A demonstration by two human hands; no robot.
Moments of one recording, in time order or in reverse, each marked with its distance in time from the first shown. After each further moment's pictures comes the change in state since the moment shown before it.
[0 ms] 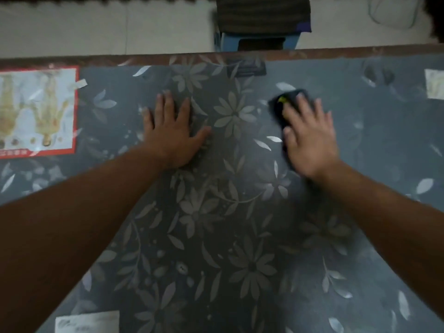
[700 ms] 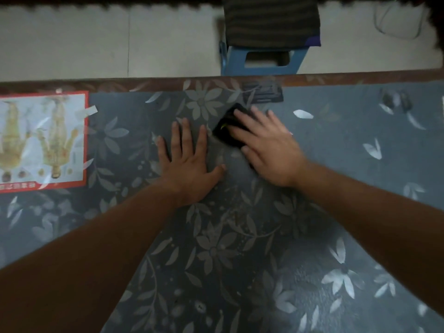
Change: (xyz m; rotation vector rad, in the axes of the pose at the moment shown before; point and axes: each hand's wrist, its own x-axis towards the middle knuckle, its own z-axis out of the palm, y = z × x) left_hand 0.010 -0.003 0.000 0.006 -0.136 0.018; right_hand 0.072 -0.078 -0.001 -0.019 -0.157 -0.500
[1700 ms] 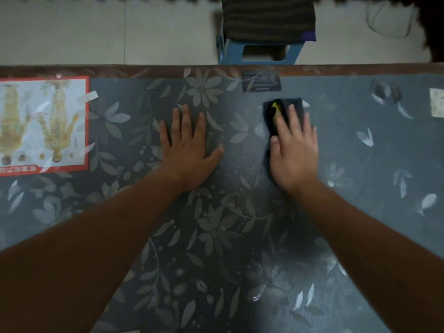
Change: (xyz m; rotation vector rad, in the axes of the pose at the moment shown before) left_hand -0.006 -0.005 0.005 -0.161 0.146 0.080; right_hand -0.047 -0.022 0.017 0.112 0.231 0.629
